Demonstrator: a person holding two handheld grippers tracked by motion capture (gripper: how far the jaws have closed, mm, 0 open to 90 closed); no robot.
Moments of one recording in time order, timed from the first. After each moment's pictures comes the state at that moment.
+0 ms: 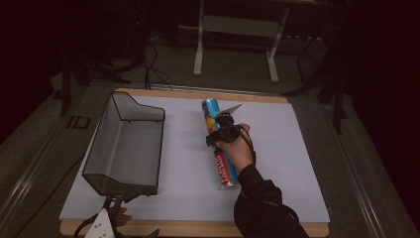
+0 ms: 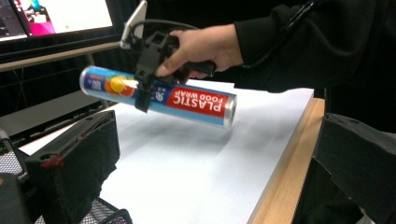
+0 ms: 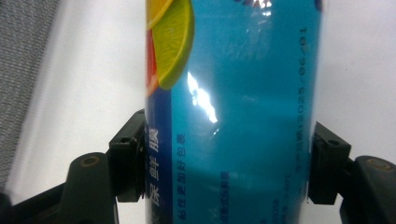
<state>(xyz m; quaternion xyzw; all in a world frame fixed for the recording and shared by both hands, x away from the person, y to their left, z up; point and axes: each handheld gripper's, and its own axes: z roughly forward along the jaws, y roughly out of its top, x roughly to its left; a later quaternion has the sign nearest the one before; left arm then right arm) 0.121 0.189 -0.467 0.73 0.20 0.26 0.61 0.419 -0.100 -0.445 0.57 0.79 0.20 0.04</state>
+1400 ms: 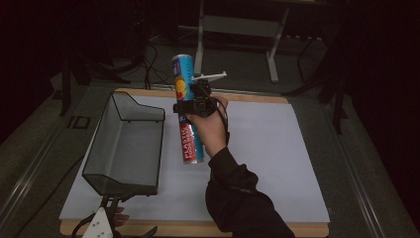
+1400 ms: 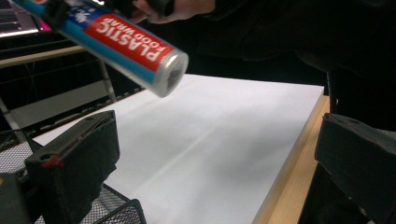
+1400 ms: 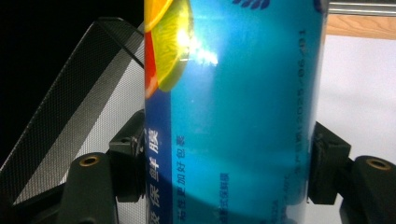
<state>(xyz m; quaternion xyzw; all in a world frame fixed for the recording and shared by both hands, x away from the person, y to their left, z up) 0.121 0.193 -0.467 0.73 0.21 0.27 0.60 0.408 -0.020 -0.341 0.53 0.75 0.38 0.05</state>
